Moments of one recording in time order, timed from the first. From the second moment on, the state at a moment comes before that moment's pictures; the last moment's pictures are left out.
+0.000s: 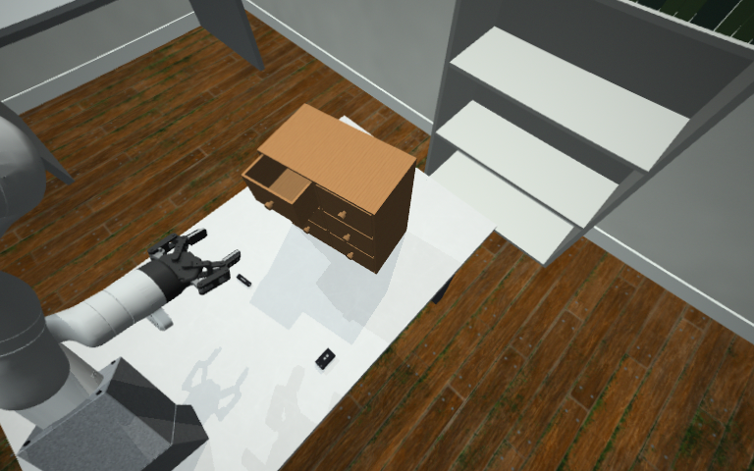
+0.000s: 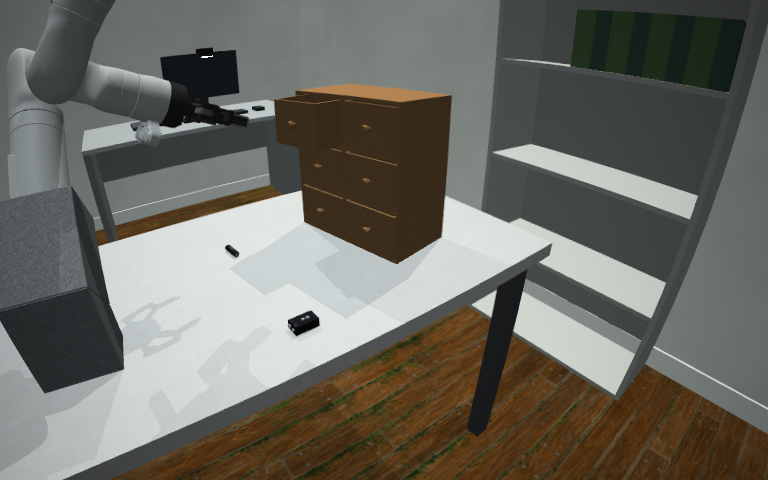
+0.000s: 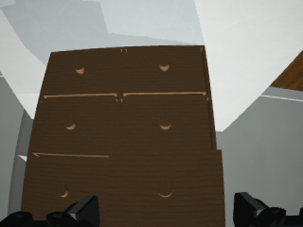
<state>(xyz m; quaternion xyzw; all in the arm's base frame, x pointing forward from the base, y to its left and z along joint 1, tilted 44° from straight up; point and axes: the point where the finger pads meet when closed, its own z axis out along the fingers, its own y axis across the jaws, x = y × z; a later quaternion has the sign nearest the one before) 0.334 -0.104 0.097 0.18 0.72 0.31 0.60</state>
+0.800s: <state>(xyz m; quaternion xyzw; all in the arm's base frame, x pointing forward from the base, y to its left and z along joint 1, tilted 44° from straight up) 0.337 -0.100 0.092 0.19 0.70 0.31 0.61</state>
